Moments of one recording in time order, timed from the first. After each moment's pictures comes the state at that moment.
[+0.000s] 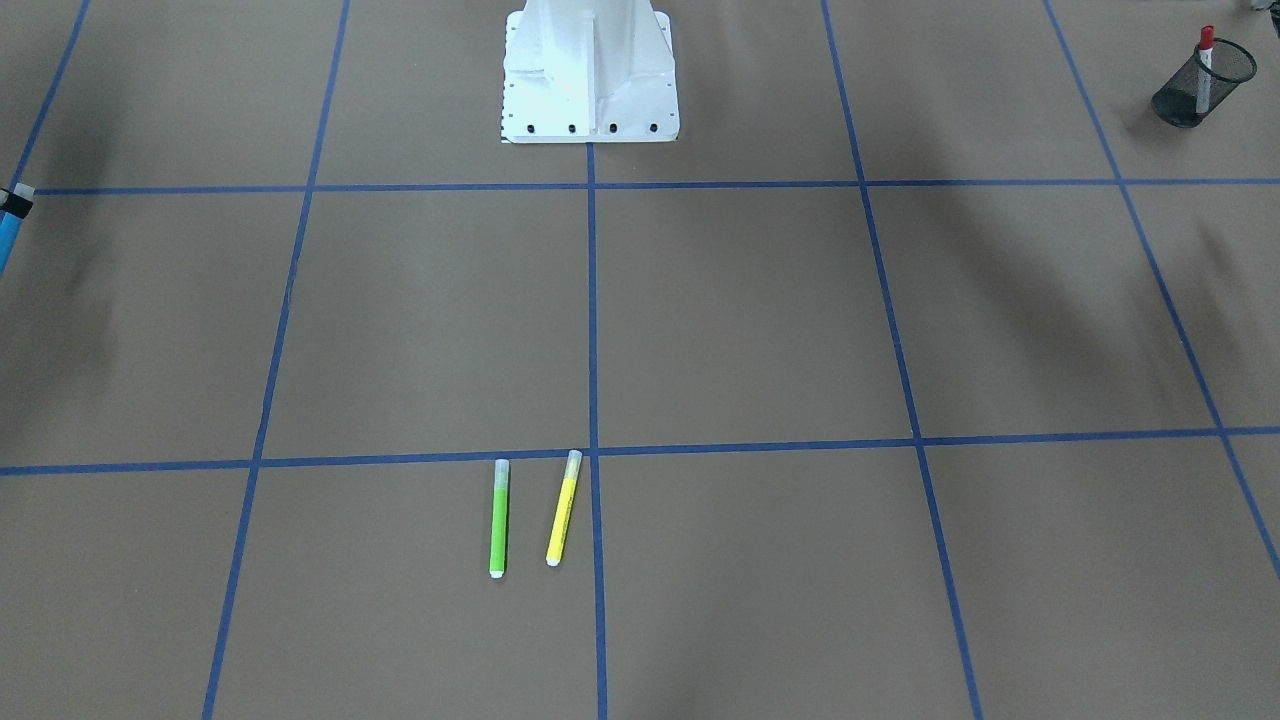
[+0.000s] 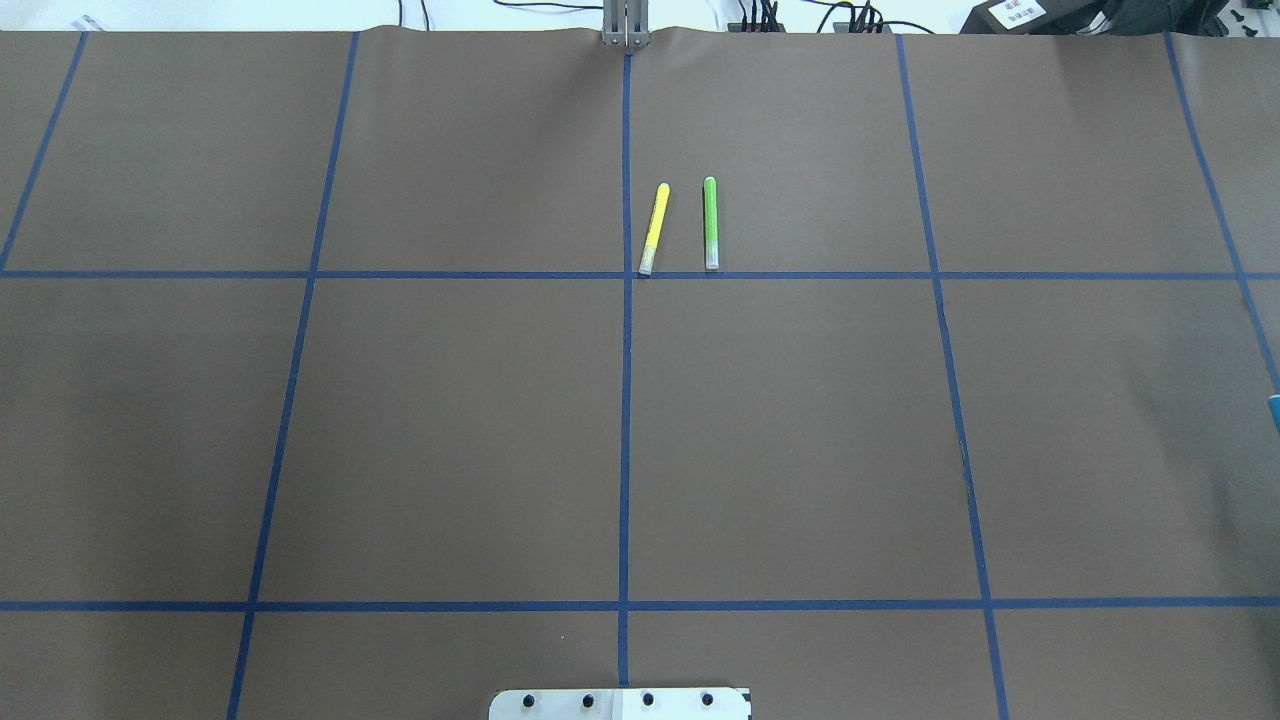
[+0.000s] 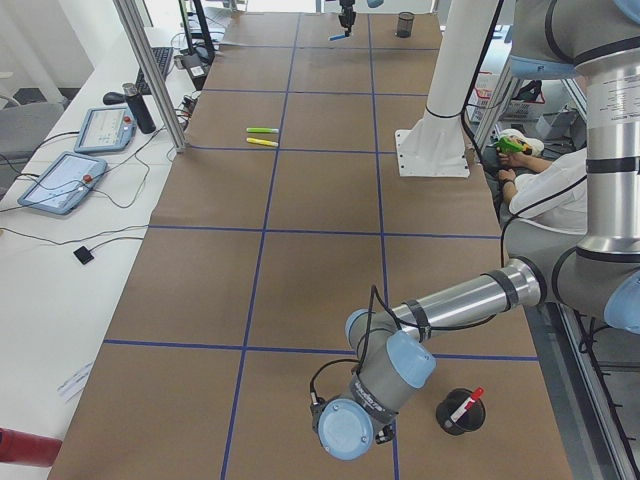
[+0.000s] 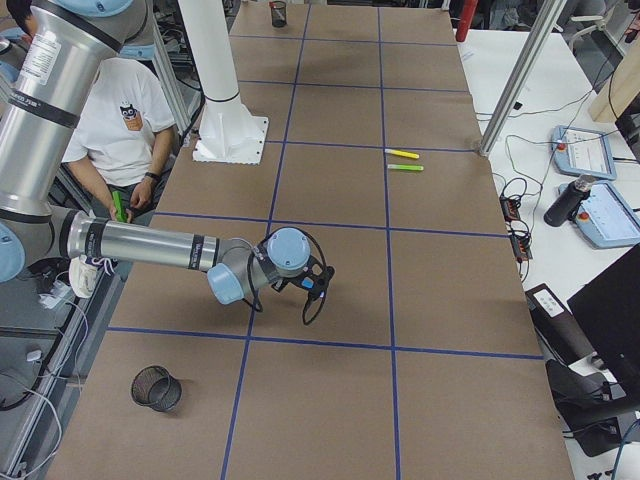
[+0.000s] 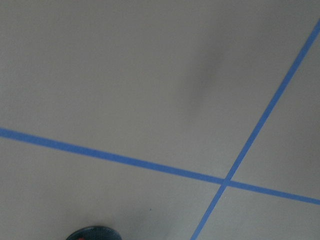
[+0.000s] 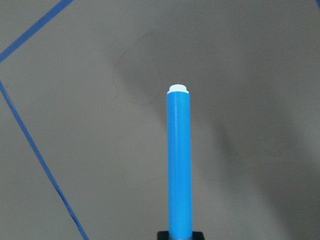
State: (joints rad) left arm -1.77 -1.45 -1.42 -1.04 -2.55 0.45; right arm 1.27 -2.00 1.79 -0.94 2.65 1.06
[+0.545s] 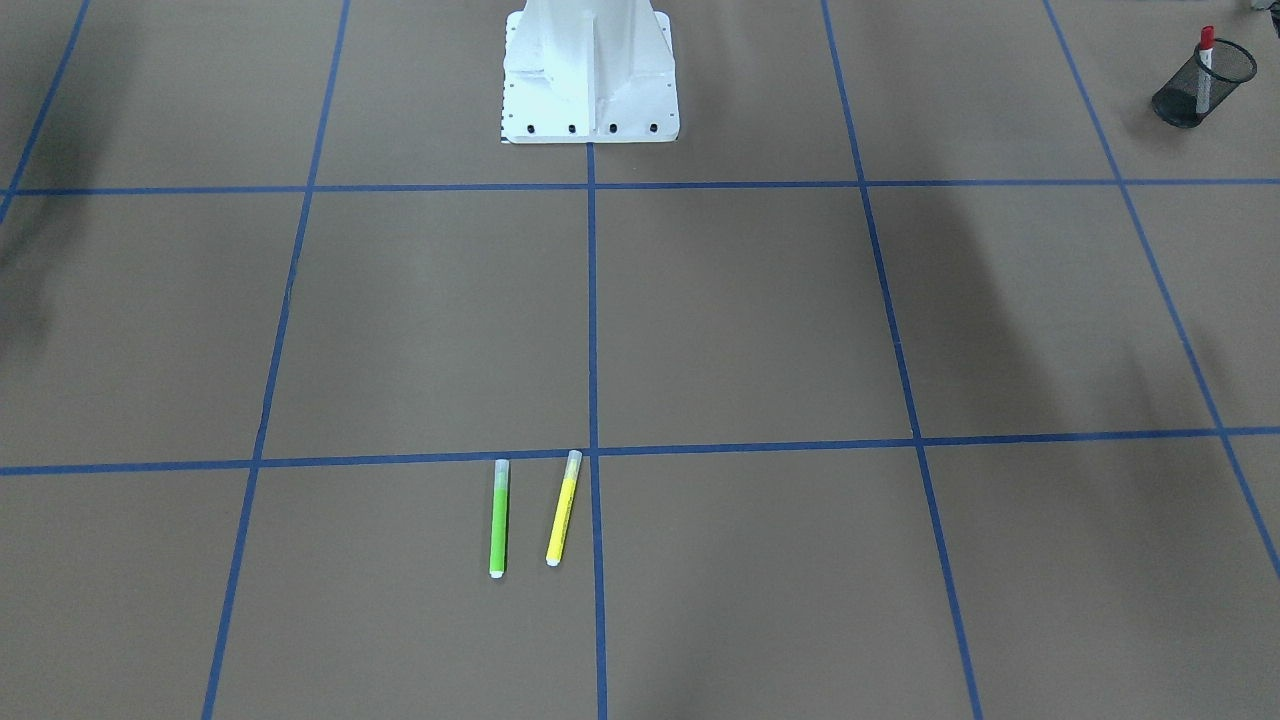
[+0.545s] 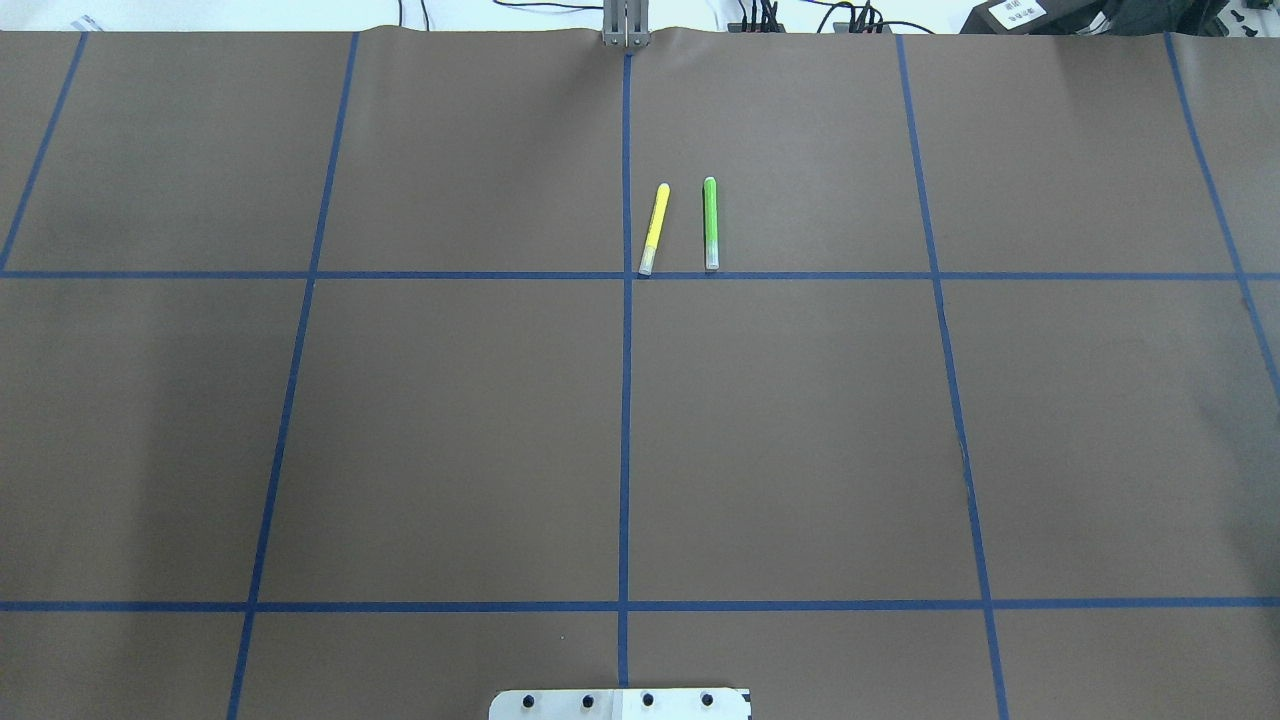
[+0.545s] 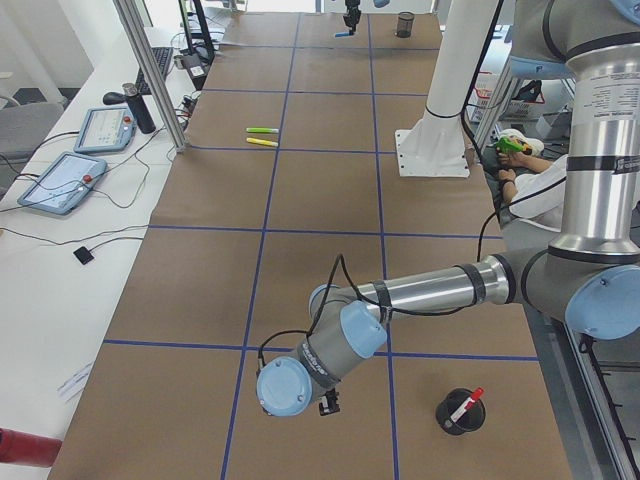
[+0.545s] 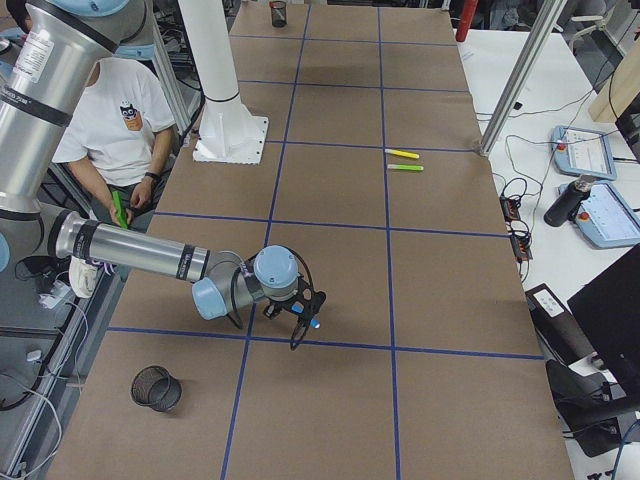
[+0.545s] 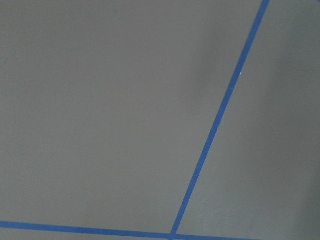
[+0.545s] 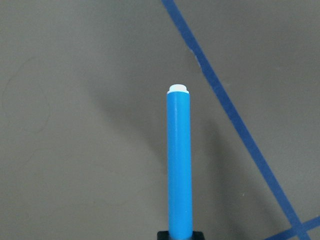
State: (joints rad) left arm -1.75 -1.59 -1.42 -1.06 -2.58 0.39; right arm 1.31 -2.02 1.73 -0.94 2.48 0.99
